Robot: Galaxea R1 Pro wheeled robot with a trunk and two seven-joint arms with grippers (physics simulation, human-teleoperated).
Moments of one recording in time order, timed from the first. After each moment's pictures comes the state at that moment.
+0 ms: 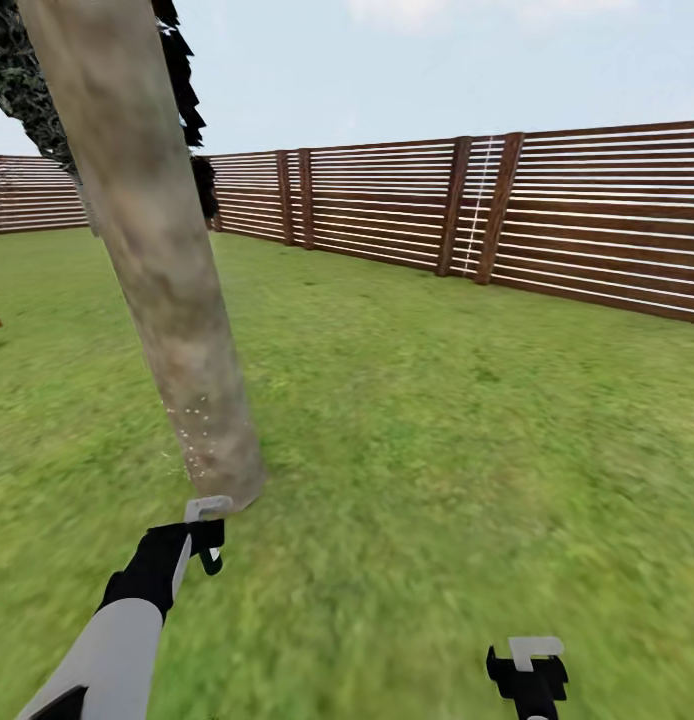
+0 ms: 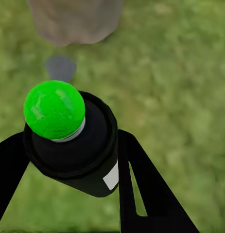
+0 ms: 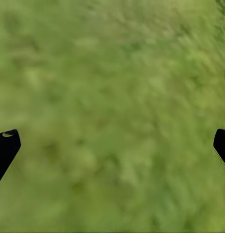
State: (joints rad) left arm -0.72 -0.05 0.56 -0.64 -0.46 0.45 -0.17; right arm -0.46 0.01 -0.84 -0.18 0.99 -0.38 -0.30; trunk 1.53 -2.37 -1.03
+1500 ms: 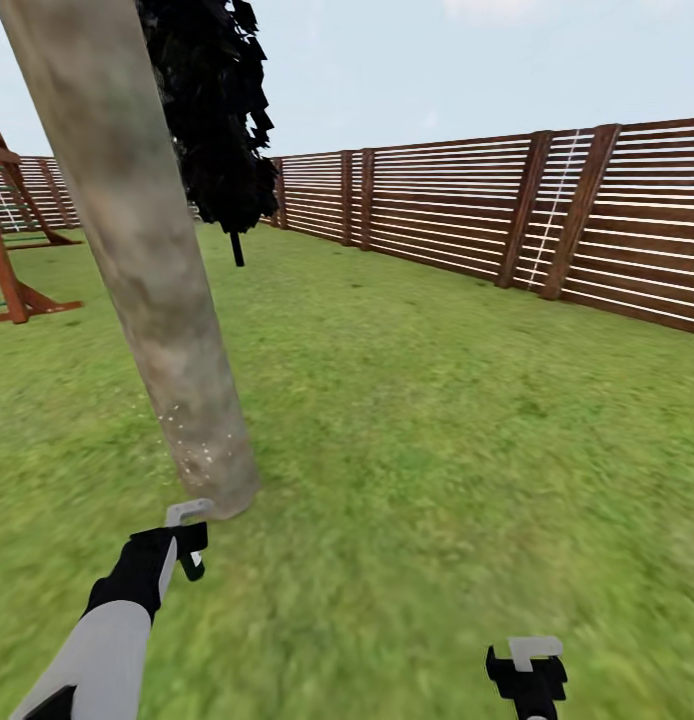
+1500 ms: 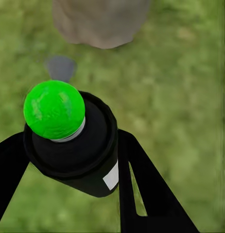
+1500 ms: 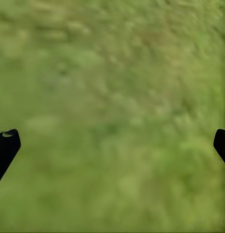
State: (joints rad) left arm -0.72 -0.03 0.63 -0.64 -0.46 0.44 -0.13; right arm -0.46 0.01 -0.84 -0.18 0.99 -0.38 -0.30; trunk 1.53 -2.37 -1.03
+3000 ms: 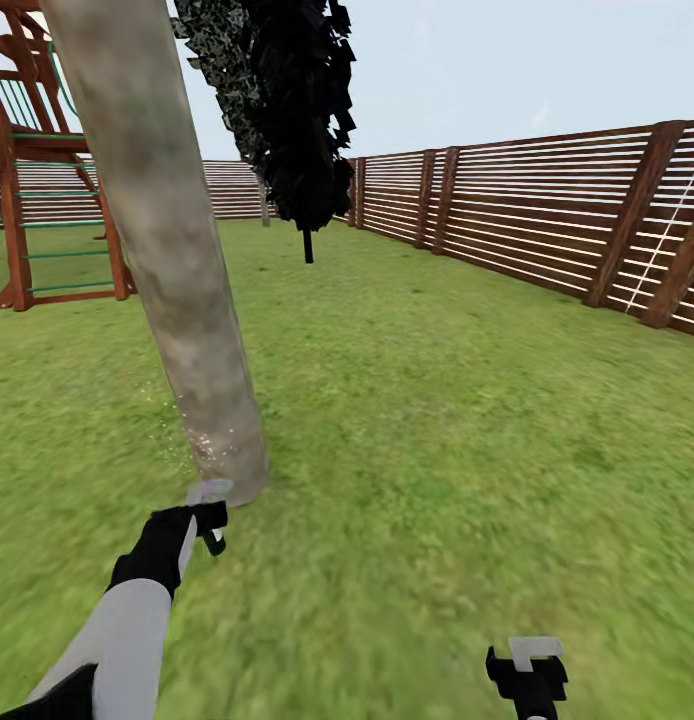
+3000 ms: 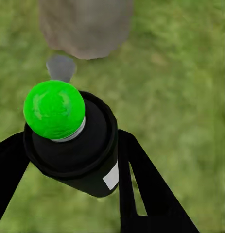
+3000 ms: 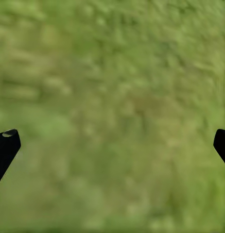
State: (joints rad) left arm -0.78 -0.07 0.59 -0.65 -0.45 0.45 -0.13; right arm -0.46 0.01 -0.84 -0.18 0.99 -0.38 -0.30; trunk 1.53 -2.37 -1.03
